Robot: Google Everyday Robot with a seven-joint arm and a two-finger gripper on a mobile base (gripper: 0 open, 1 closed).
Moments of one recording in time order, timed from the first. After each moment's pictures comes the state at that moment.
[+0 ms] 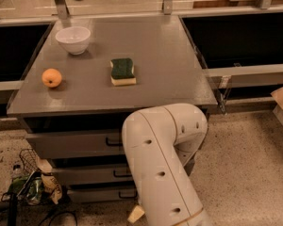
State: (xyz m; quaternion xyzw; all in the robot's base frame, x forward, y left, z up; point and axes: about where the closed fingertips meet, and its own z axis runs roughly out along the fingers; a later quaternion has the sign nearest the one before) arm 0.480 0.011 0.208 -0.47 0.86 0.11 0.17
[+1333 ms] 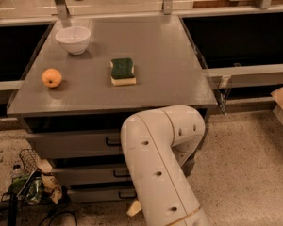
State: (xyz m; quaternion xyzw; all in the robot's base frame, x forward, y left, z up) arm 0.511 0.013 0.199 -0.47 0.86 0.10 0.19
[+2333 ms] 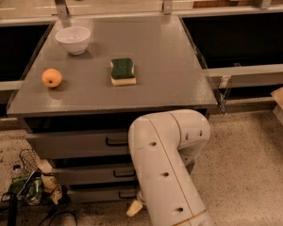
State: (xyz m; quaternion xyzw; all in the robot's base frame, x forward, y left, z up) arm 0.512 0.022 0.188 -0.48 0.85 0.12 0.19
